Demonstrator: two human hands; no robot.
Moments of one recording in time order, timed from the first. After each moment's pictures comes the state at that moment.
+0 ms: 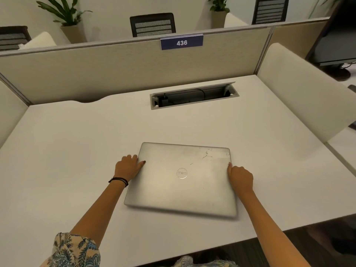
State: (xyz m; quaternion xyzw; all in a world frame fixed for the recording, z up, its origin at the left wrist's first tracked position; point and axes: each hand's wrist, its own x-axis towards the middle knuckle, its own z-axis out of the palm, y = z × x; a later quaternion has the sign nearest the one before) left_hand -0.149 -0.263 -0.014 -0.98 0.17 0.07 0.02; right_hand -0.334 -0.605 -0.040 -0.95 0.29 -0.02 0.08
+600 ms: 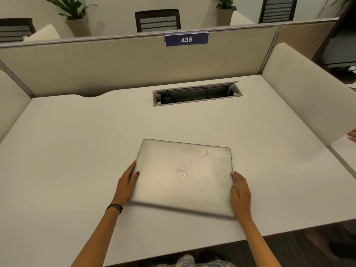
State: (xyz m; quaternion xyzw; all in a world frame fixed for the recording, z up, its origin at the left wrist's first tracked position) left_hand -0.223 -0.235 -0.040 -0.85 0.05 0.11 -0.51; right_hand -0.394 -0.565 -0.051 -0.82 0.29 -0.20 0.45
